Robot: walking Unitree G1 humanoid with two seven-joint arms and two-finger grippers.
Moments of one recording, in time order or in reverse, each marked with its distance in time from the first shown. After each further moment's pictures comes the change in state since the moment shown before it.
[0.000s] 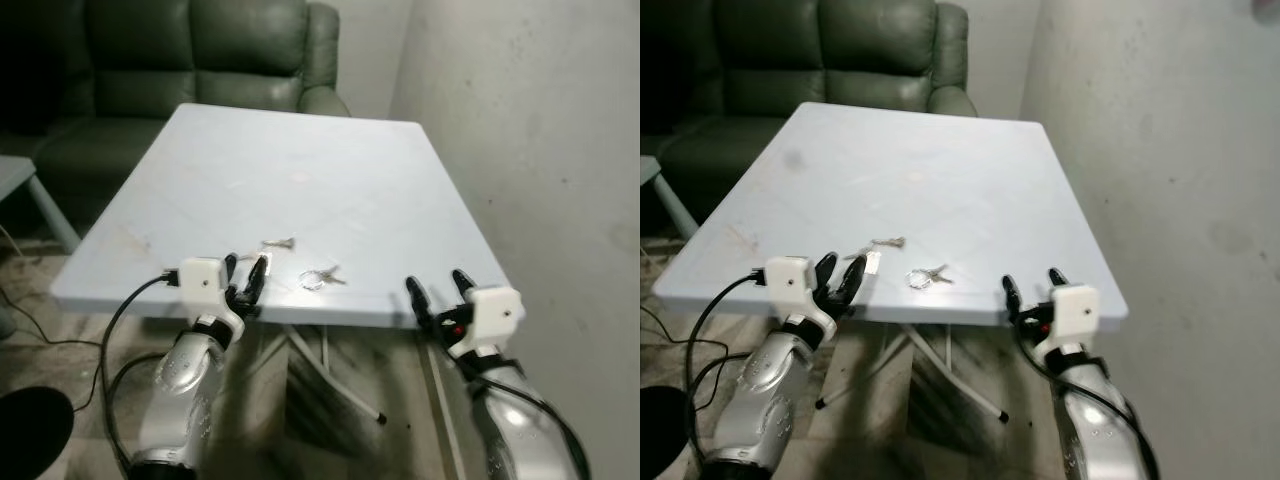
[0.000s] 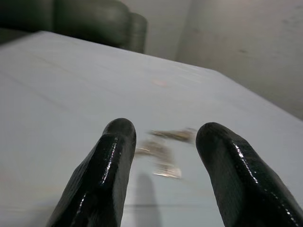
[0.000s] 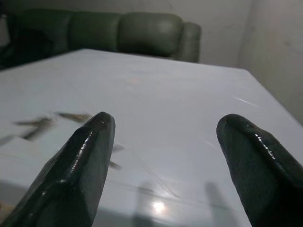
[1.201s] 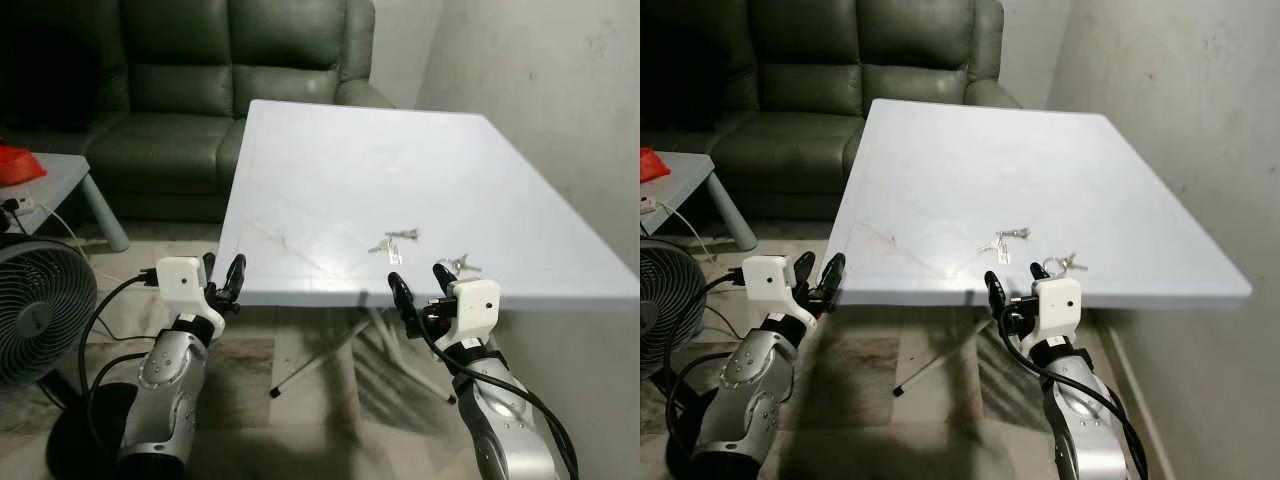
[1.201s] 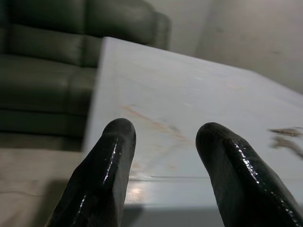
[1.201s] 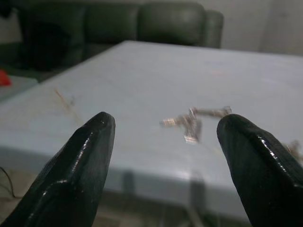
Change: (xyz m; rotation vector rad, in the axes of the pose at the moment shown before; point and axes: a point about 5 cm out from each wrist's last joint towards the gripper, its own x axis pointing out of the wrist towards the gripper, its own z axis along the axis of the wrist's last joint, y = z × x) left arm 0.007 -0.010 -0.003 -0.035 0.008 -0.008; right arm -0.002 -0.008 -0.007 -0.003 0.049 -0.023
